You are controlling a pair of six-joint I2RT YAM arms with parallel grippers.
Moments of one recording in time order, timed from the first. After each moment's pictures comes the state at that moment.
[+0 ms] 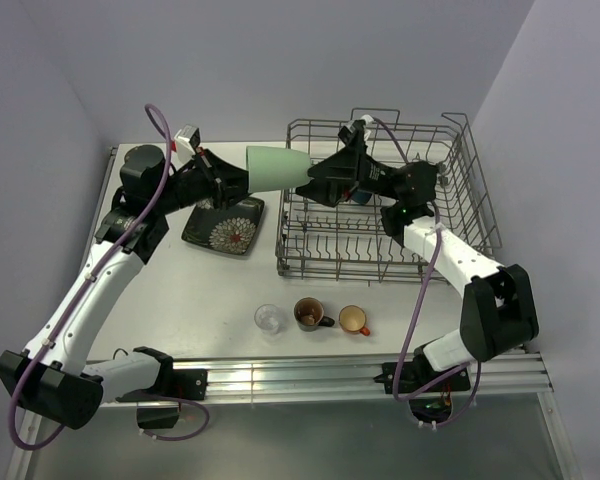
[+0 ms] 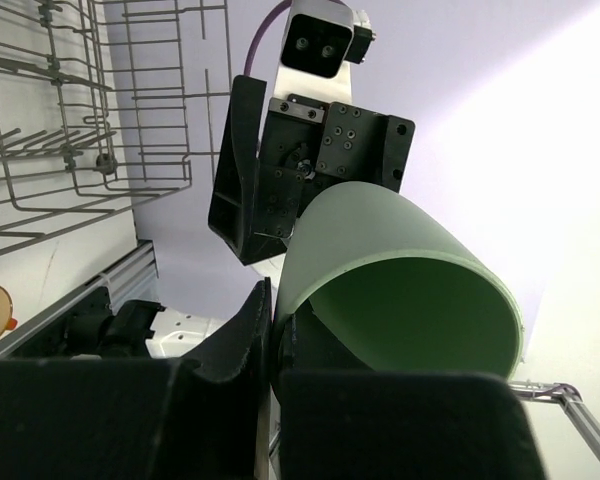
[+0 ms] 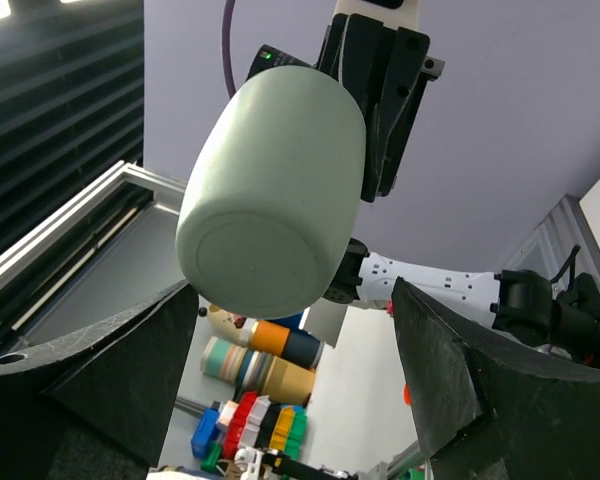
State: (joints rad) left arm -0.36 1.16 1.23 -0.16 0.67 -1.45; right arm 0.34 1.44 1.02 1.04 -1.03 1.89
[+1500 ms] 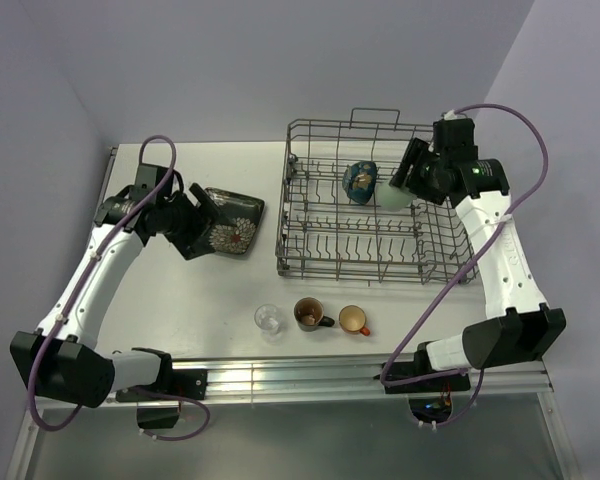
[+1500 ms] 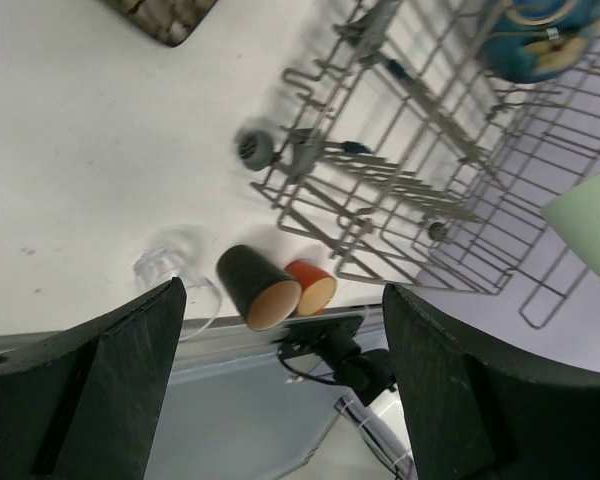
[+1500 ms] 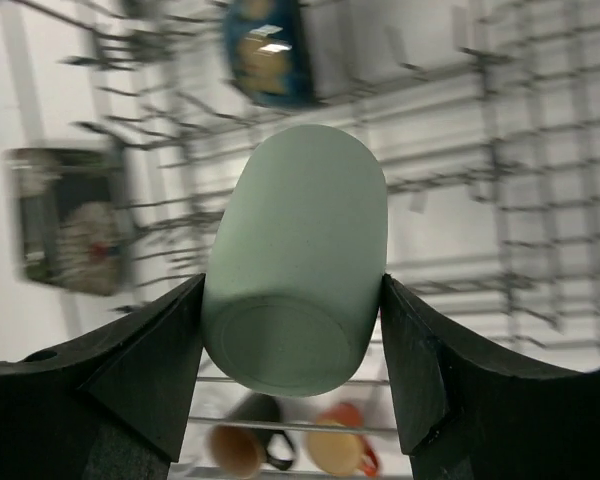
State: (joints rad) left arm -0.22 1.25 1.27 -0.95 0.33 -0.98; right arm 0.10 1.37 1.59 -0.95 -0.03 0.51
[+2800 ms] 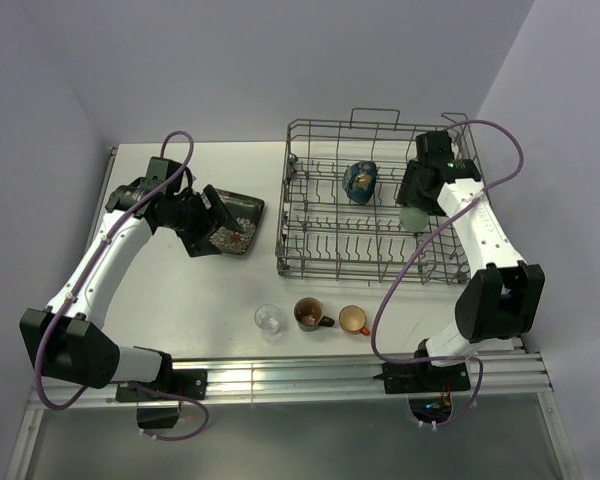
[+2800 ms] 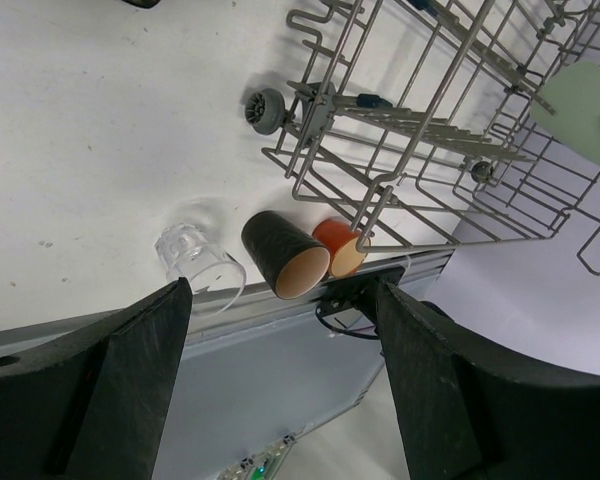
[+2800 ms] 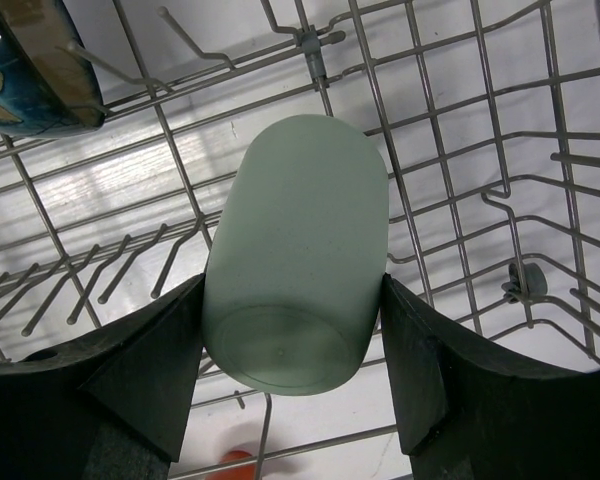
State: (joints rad) left arm -0.24 1.36 1.31 -1.00 0.42 -0.83; right arm 0.07 1.53 1.44 -0.93 0.25 0.39
